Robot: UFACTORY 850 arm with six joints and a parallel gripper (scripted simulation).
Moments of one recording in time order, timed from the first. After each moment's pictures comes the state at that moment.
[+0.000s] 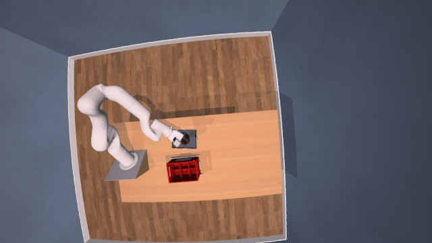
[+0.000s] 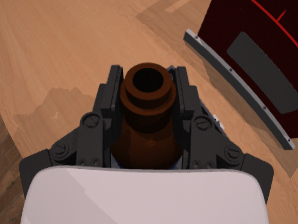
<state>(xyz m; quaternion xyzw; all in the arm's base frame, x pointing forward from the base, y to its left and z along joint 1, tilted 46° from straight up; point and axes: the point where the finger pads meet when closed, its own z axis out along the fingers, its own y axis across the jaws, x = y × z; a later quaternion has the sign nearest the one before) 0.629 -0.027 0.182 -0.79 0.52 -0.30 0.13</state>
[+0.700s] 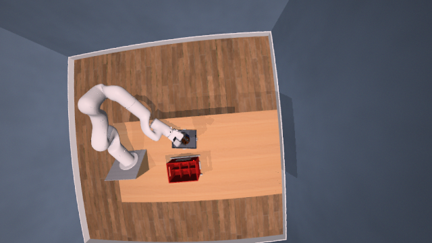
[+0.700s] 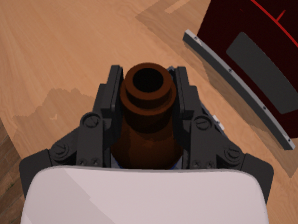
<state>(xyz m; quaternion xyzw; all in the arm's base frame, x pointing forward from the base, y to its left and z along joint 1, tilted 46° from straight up) 0.630 -0.026 0.182 -0.79 0.52 -0.30 0.13</state>
